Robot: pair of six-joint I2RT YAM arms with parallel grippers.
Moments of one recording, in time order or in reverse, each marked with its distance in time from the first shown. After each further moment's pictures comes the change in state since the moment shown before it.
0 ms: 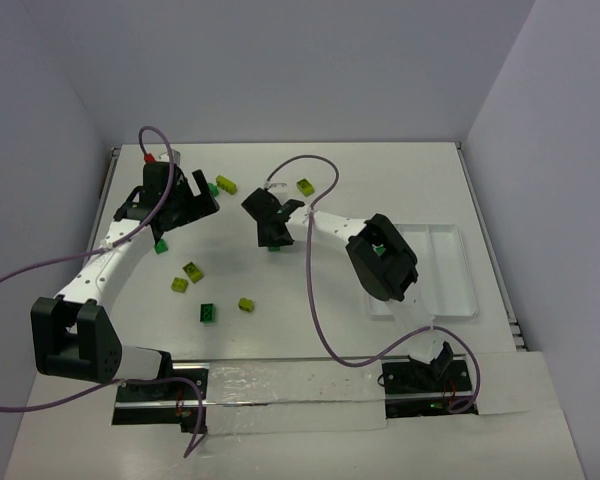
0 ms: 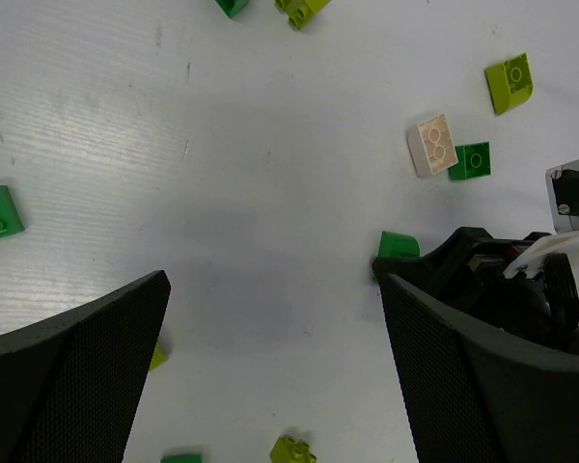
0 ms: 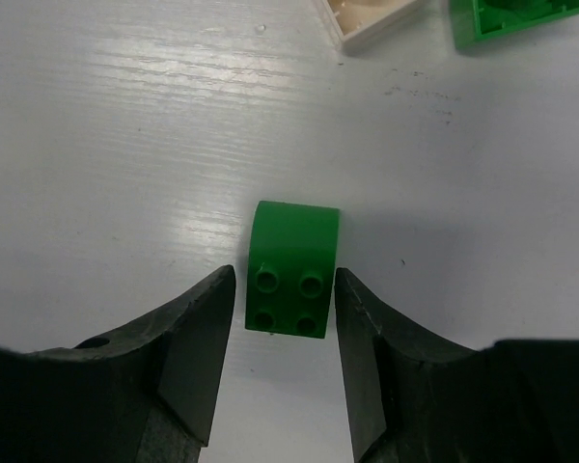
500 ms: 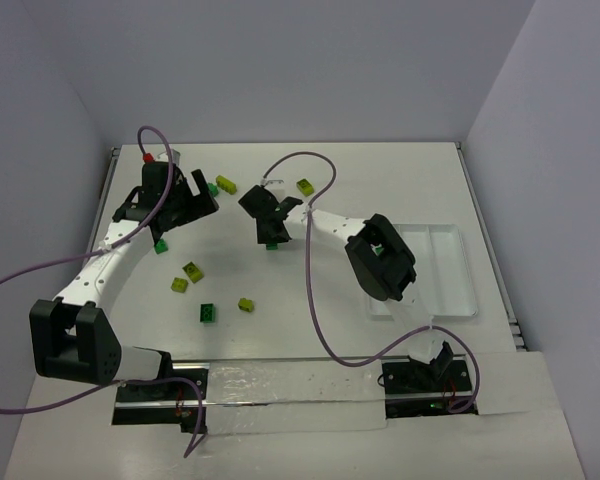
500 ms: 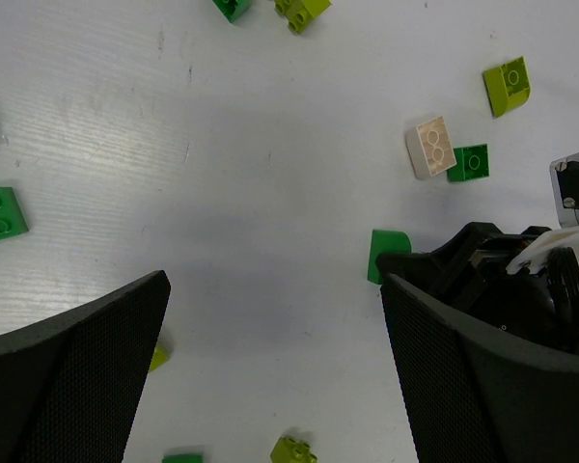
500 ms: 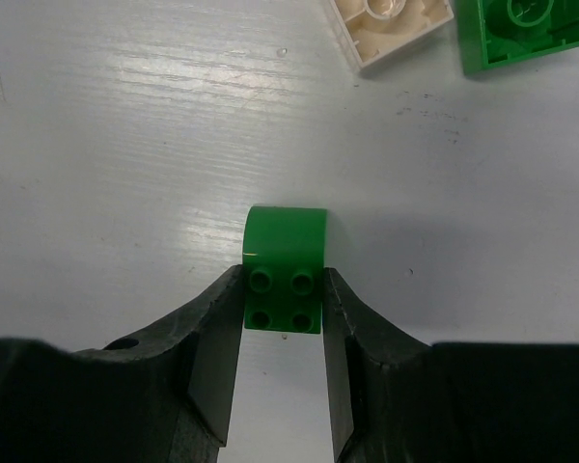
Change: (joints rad) left arm 0.000 -0.010 0.000 -0.001 -0.006 0.003; right arm 0.005 0.016 0.049 -0.018 0.009 -0.021
